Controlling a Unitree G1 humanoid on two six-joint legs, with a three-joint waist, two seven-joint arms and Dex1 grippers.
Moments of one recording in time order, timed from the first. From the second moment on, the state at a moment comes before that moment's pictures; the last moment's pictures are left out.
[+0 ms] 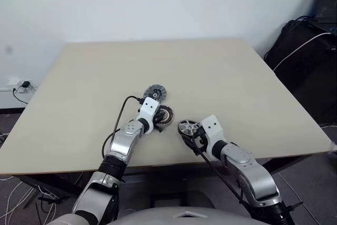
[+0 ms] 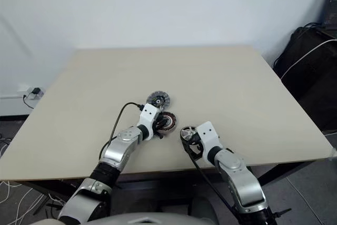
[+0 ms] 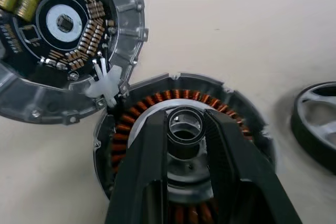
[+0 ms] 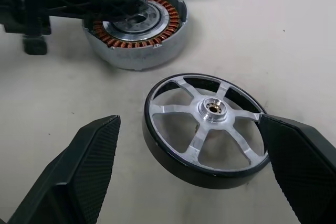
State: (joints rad) left arm -0.36 0.07 -0.21 0.47 -0.01 0.23 -0.37; right arm 0.10 -0.31 0.19 -0.37 0.12 0.68 0.35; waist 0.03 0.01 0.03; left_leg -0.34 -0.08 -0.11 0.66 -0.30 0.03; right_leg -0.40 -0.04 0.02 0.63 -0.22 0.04
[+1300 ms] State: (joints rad) left arm 0.00 0.13 -0.13 0.00 -0.06 0.24 -0.37; right arm -0.11 -0.20 0.25 -0.27 0.08 0.71 0.29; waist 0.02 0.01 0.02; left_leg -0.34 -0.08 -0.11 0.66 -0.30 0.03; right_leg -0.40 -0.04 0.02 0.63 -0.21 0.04
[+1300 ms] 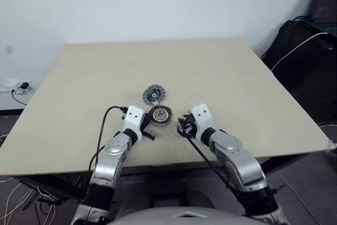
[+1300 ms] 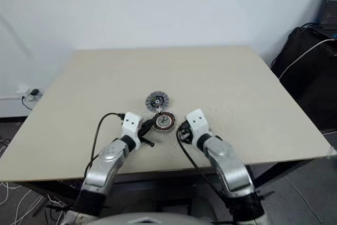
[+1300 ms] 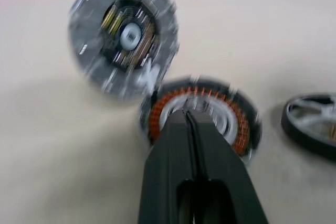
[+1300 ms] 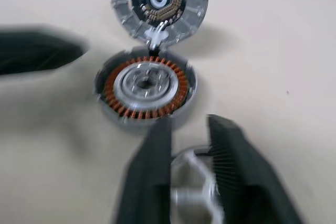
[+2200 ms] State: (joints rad) left arm 0.26 0.18 -0.18 -0.08 -0.07 0.11 -0.42; right arm -0.63 -0.03 0.36 0.49 -0.05 0.63 0.33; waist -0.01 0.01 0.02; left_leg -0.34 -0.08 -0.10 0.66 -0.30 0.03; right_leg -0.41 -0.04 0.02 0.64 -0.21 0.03
